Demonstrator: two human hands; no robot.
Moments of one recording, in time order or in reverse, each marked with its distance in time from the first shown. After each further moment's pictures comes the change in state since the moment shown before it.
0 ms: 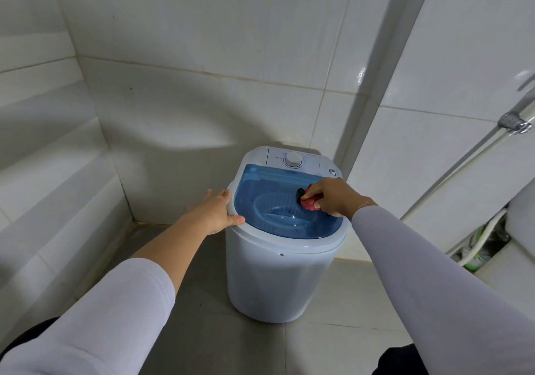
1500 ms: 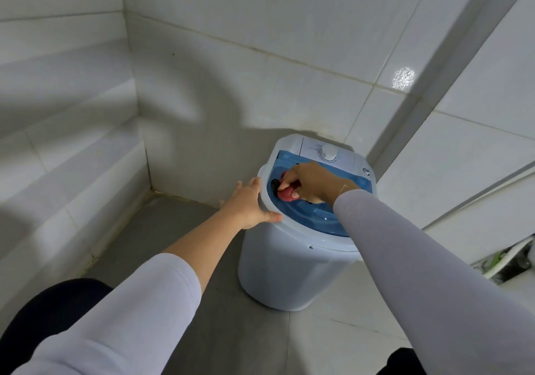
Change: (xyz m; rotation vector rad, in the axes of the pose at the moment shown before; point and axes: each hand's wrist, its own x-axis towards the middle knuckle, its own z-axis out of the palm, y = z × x) left_hand -0.017 -0.006 0.017 -0.336 0.029 0.016; right_hand 0.024 -0.110 0.005 -0.245 -0.108 -0.283
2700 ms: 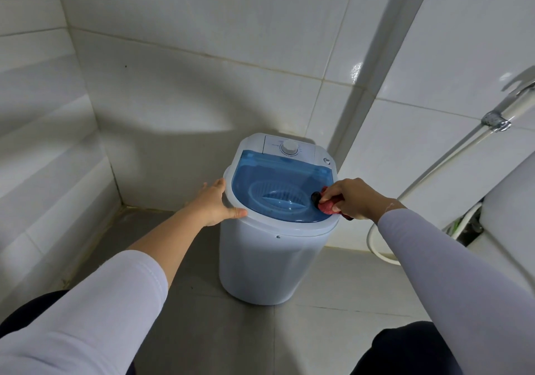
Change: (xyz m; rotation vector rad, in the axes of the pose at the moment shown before) left_hand -0.002 0.003 -0.003 0.087 -0.008 -0.002; right_hand -0.107 0.099 0.027 0.182 0.042 0.338
